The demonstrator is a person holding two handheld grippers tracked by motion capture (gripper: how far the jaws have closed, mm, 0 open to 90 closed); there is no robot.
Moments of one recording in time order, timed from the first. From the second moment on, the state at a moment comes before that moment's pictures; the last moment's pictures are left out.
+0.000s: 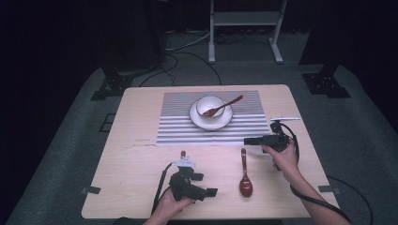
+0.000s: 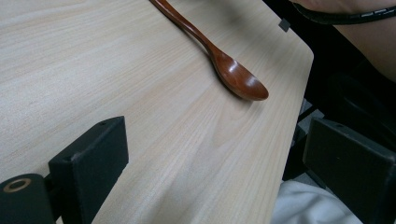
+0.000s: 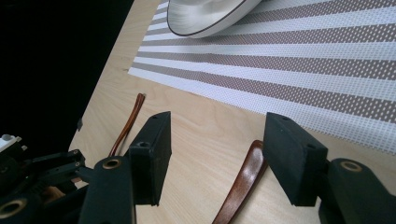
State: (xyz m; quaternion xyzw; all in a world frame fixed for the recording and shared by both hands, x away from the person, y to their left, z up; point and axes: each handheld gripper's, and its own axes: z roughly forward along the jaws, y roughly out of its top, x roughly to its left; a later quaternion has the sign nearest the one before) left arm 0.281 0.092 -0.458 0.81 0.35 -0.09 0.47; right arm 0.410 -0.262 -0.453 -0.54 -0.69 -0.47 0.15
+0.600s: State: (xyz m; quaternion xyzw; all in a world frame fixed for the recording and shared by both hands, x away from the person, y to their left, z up) left arm 0.281 0.092 -0.458 0.81 0.35 -0.09 0.47; right arm 0.387 -0.265 -0.460 -0.53 -0.68 -0.48 0.16
